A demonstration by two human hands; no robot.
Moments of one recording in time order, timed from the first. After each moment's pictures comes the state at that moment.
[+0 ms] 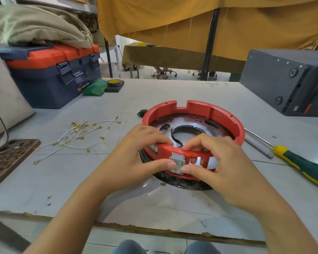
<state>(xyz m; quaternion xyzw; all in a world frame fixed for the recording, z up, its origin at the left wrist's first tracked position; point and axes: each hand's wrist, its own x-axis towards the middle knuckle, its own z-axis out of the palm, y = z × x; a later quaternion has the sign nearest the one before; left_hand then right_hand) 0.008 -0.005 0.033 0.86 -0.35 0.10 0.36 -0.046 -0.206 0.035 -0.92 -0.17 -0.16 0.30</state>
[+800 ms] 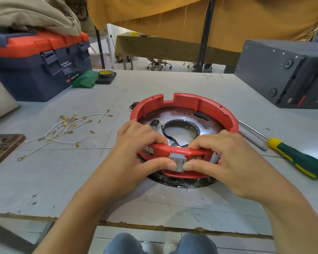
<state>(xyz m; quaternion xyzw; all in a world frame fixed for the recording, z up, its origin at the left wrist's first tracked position) 0.002 -0.016 0.021 0.86 -0.35 0.14 0.35 -0.040 -0.222 0.041 -0.94 -0.19 -0.13 0.26</state>
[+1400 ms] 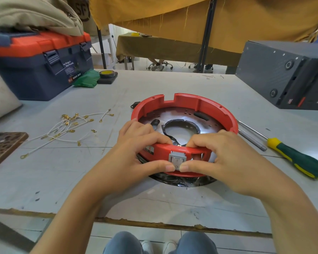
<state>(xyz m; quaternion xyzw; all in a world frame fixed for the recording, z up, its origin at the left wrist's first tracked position) 0.003 -0.011 0.025 0.86 -0.37 0.09 0.34 -0.039 -0.222 0.047 -0.95 -0.18 -0.08 0.23</state>
